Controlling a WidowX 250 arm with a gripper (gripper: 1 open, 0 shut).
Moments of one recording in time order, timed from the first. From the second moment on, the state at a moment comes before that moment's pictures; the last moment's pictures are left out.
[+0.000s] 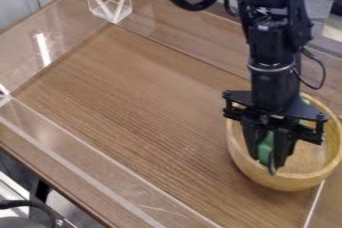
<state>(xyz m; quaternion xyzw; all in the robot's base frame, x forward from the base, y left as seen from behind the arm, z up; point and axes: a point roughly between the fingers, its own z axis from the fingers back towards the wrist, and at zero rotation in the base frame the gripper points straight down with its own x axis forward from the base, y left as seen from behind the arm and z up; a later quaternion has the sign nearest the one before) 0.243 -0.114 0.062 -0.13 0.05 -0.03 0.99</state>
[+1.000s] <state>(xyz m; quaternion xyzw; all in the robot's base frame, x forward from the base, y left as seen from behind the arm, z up) 0.245 -0.110 0.061 -0.14 0.06 -0.04 0.99</state>
